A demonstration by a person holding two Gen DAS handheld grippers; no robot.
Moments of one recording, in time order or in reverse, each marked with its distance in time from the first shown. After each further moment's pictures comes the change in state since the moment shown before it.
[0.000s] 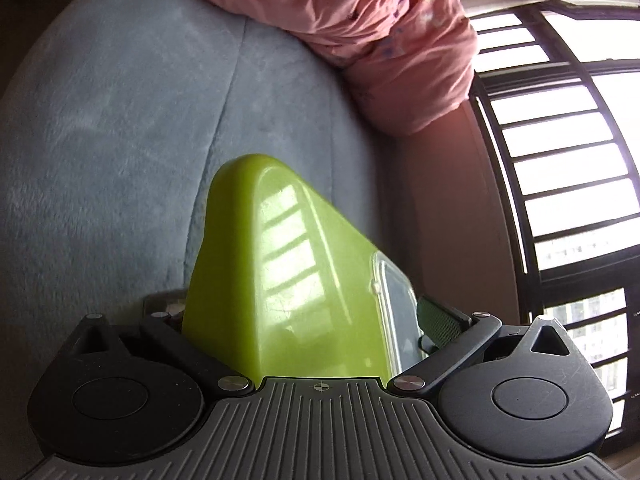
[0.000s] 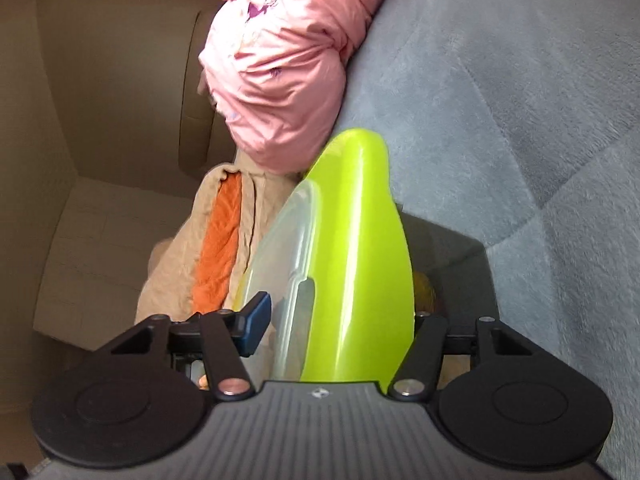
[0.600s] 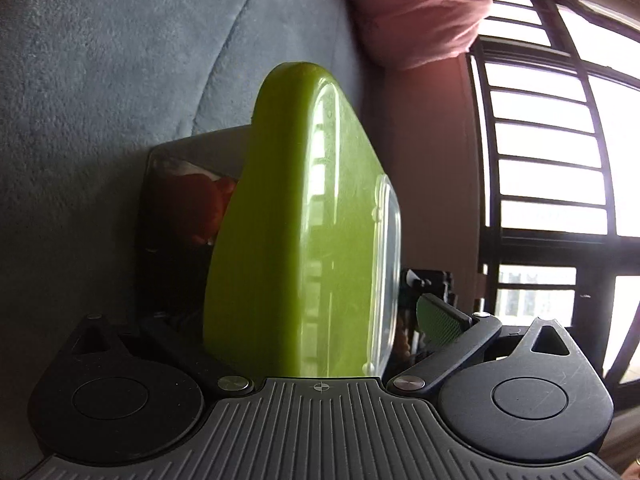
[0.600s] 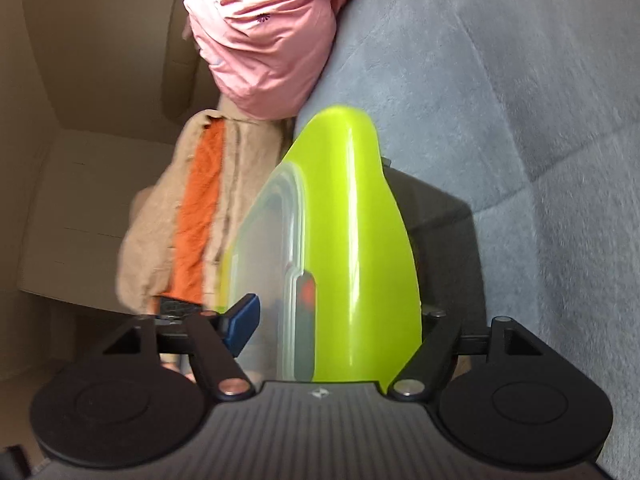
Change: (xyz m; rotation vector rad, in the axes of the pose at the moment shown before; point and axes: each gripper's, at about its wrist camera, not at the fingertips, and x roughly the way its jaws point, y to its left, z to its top) left arm 0.010 0.065 -0.069 -0.168 0.237 -0.222; right arm 0.003 -0.005 0.007 -0.018 0.191 -0.016
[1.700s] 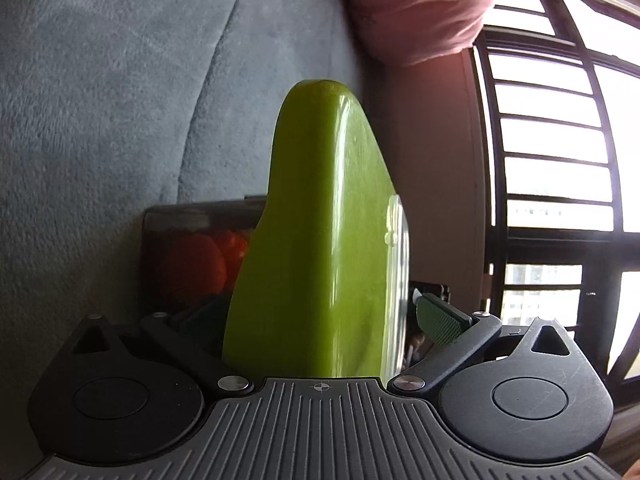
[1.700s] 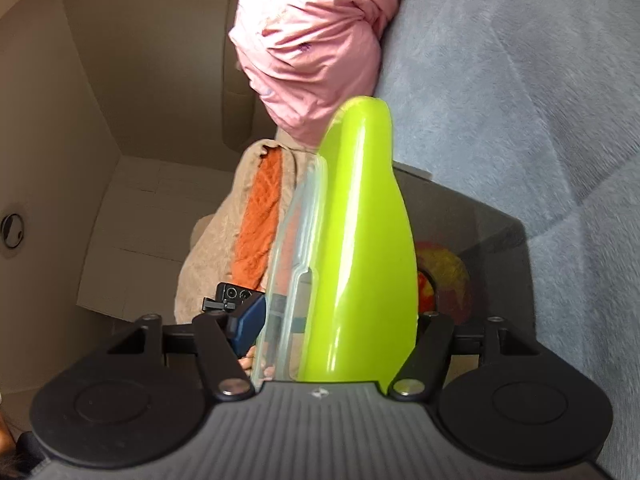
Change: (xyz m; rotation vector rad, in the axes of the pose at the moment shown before) left arm 0.023 -0.006 0.050 0.041 0.047 0.038; right arm 0.005 -0.019 0.000 -0.010 -0.082 0.162
